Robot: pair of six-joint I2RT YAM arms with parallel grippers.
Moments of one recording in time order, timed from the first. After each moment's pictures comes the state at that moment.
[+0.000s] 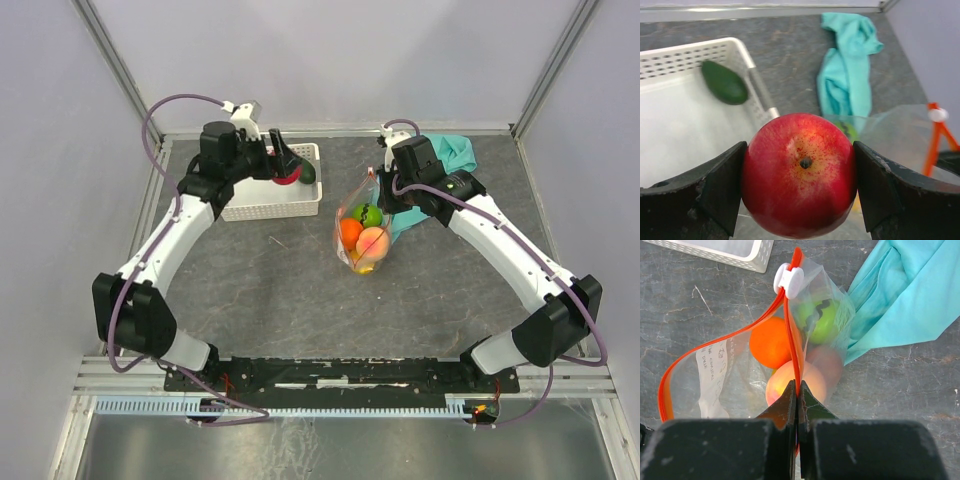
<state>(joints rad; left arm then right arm) -0.26 1.50 1.34 -0.21 0.32 -0.32 0.54 1.47 1.47 -0.74 0.04 0.24</state>
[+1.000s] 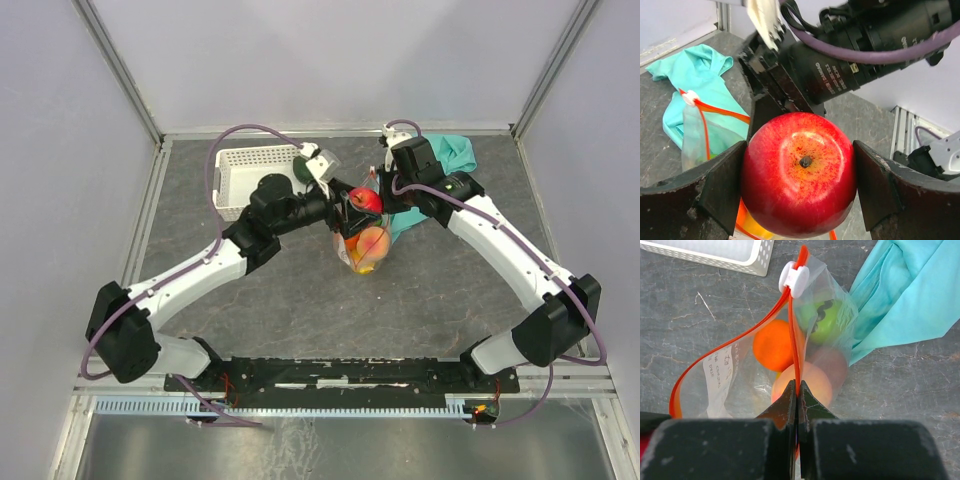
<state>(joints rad) -0.74 1.35 1.06 0.31 0.40 -0.25 0.54 1.47 1.45 -0.72 0.05 0.29</state>
